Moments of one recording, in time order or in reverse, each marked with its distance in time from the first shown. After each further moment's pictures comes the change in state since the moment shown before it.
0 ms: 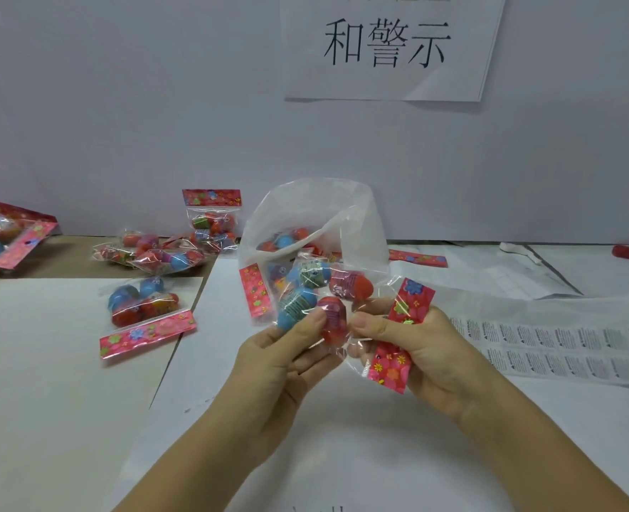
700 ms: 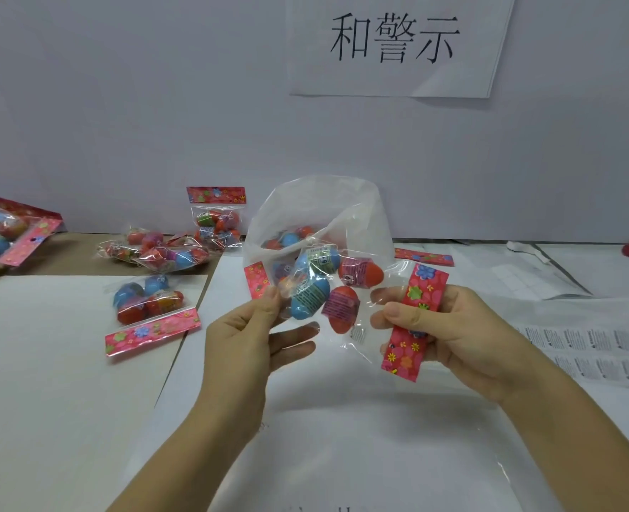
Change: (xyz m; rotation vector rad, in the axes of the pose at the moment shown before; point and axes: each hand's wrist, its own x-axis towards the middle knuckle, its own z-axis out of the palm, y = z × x) left_hand 0.003 0.016 -0.004 0.184 0.297 0.235; right_hand -0.005 -0.027 -0.015 -0.301 -0.027 -0.004
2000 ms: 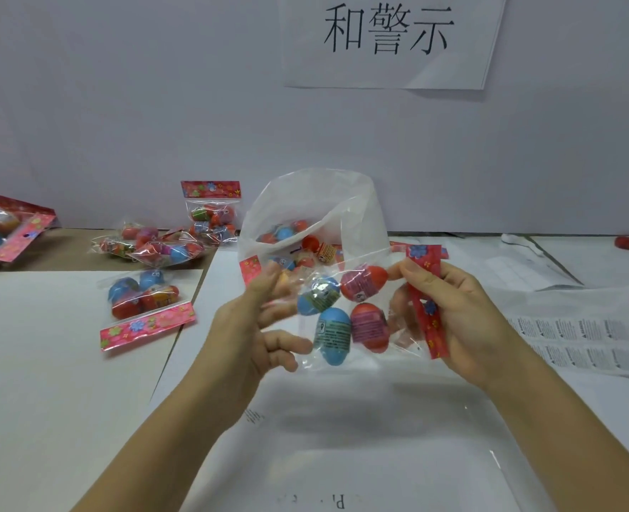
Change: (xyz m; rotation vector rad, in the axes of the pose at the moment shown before) left_hand 0.004 0.009 -0.005 0.055 -0.210 -0.136; right_hand 0.003 0.004 -0.001 0.140 0.049 -0.191
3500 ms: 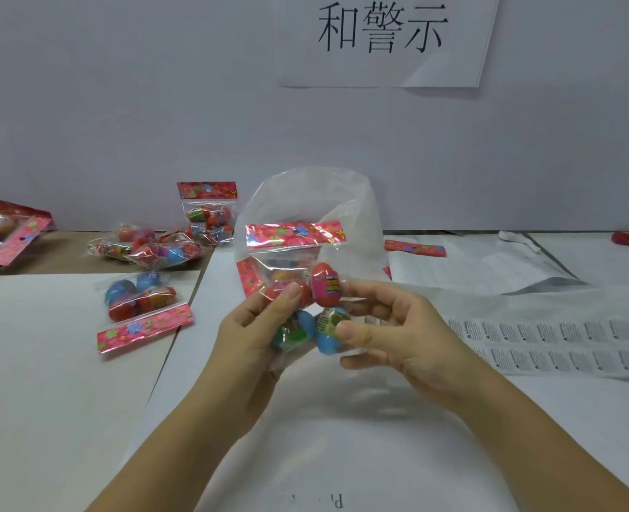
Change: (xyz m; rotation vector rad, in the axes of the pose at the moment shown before) left_hand 0.001 -0.013 0.002 -0.085 -0.058 0.036; right_hand -0.004 0.024 0.019 -0.025 -0.210 0.069
